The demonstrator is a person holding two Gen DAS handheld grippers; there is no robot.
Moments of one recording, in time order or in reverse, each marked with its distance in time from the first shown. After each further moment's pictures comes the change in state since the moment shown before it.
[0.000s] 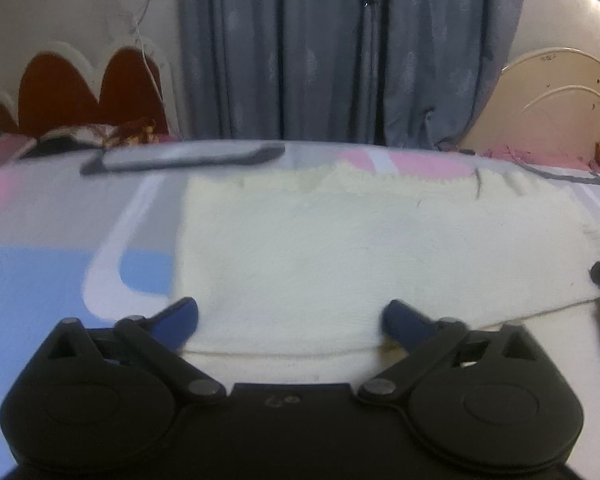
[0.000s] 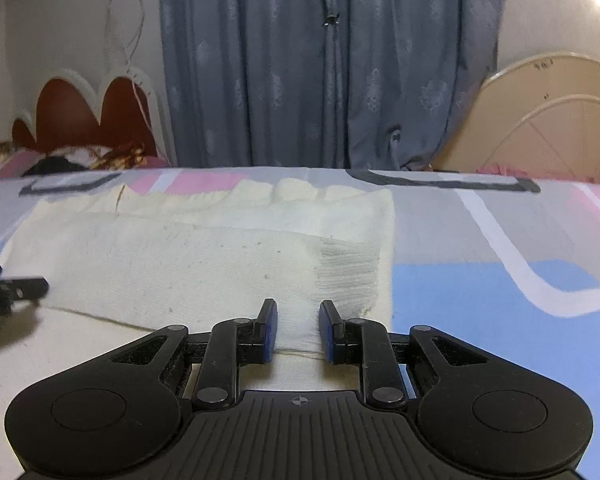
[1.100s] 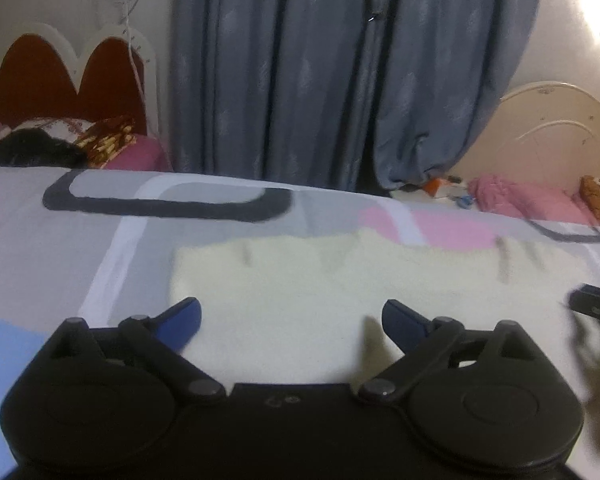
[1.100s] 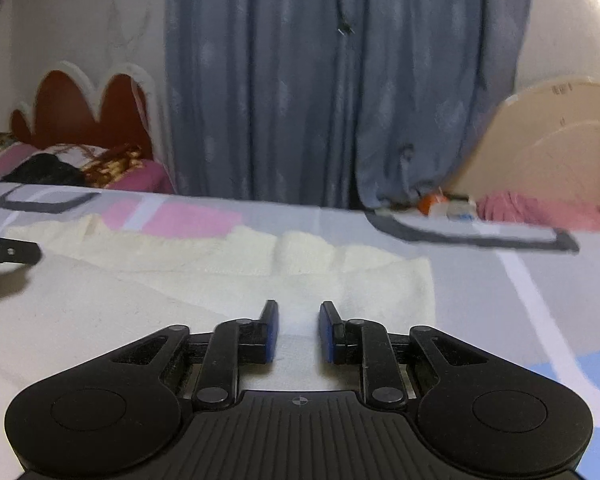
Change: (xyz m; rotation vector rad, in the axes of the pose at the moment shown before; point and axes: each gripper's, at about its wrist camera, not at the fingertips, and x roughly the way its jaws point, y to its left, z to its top) left arm 0.053 0.032 0.040 -0.080 0.005 -0.105; right arm 0.045 0.008 0.038 -0.038 -0.046 0.038
